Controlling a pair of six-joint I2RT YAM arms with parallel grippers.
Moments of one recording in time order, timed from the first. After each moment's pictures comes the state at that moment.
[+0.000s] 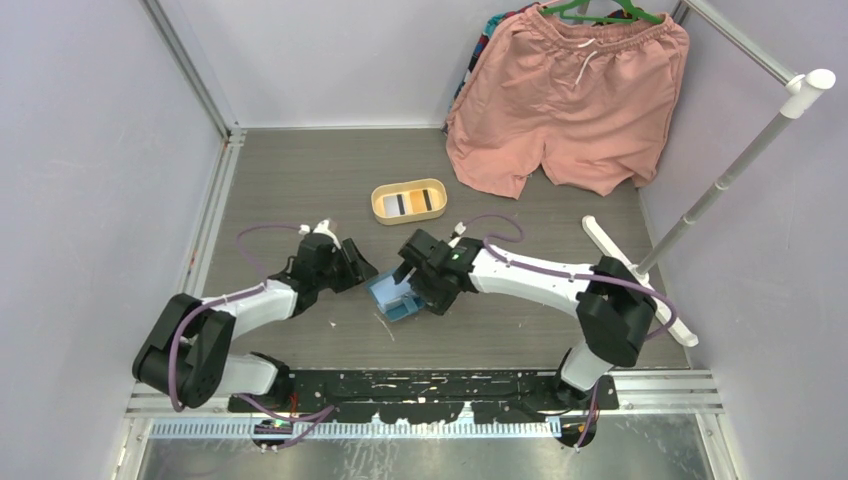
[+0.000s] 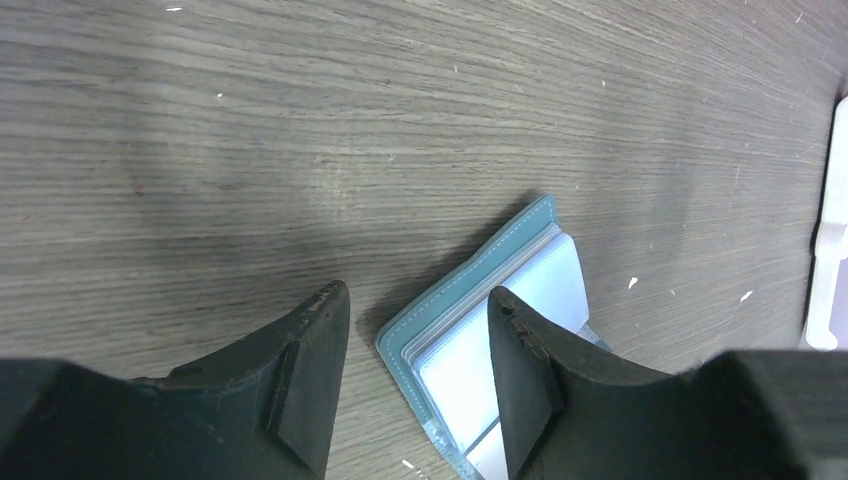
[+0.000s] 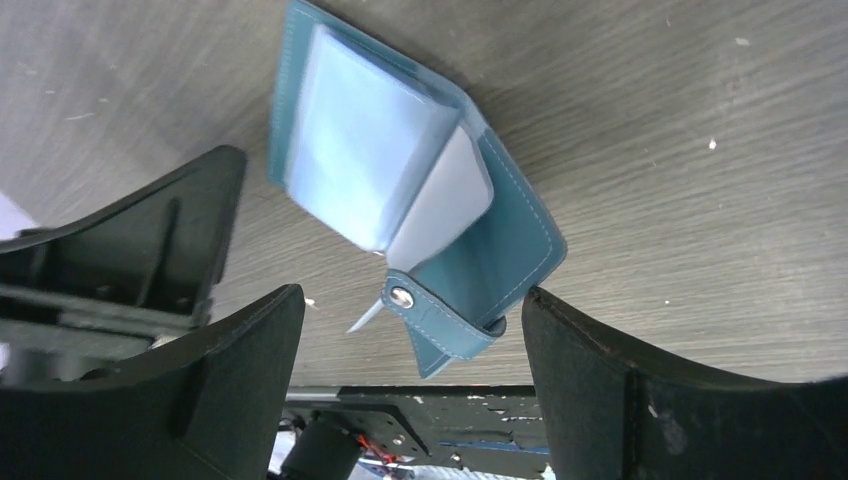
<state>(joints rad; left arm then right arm) -0.42 1.34 0.44 0.21 0.13 -0.78 0.97 1.58 1.12 -0.65 0.16 1.58</state>
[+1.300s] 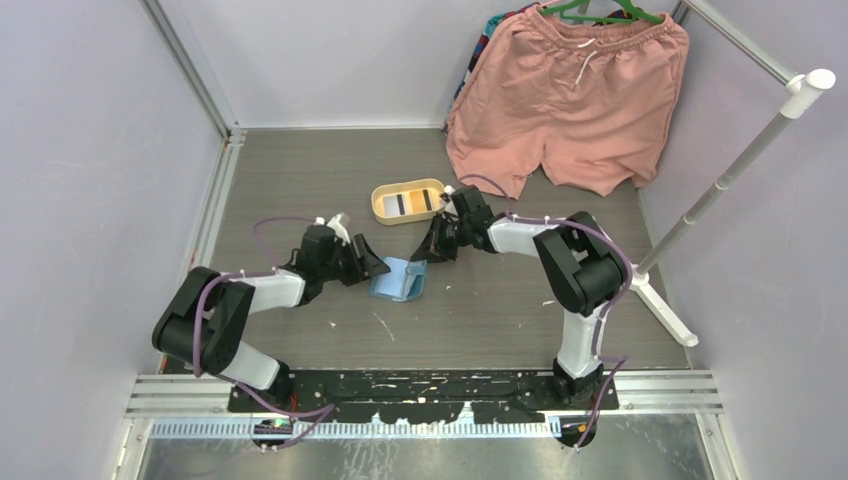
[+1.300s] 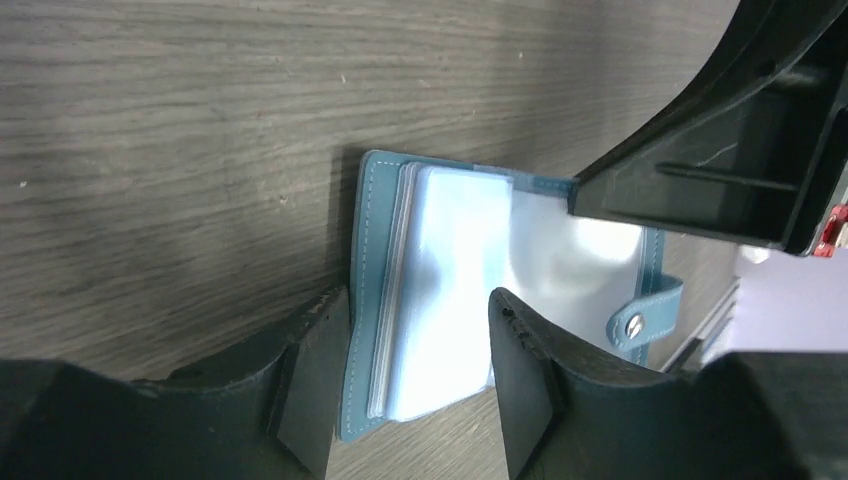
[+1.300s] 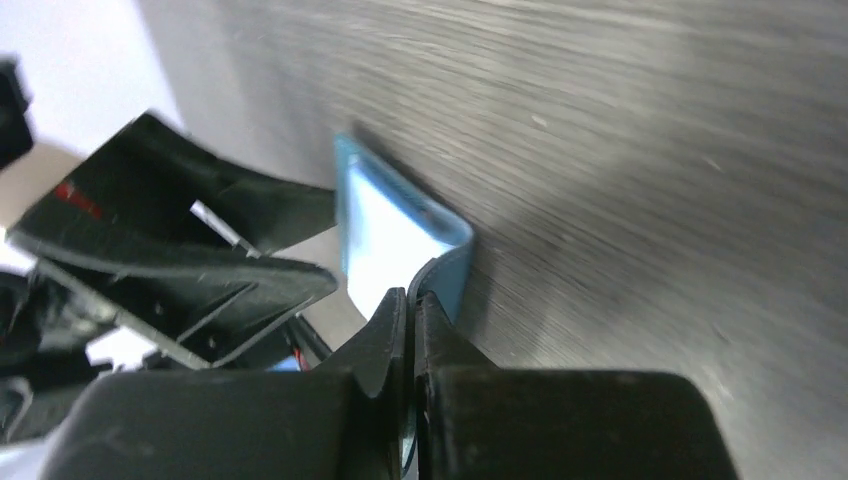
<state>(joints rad) -0.39 1.47 0.48 0.32 0.35 -0.73 0.54 1.87 1.02 -0.02 -0.51 0.88</state>
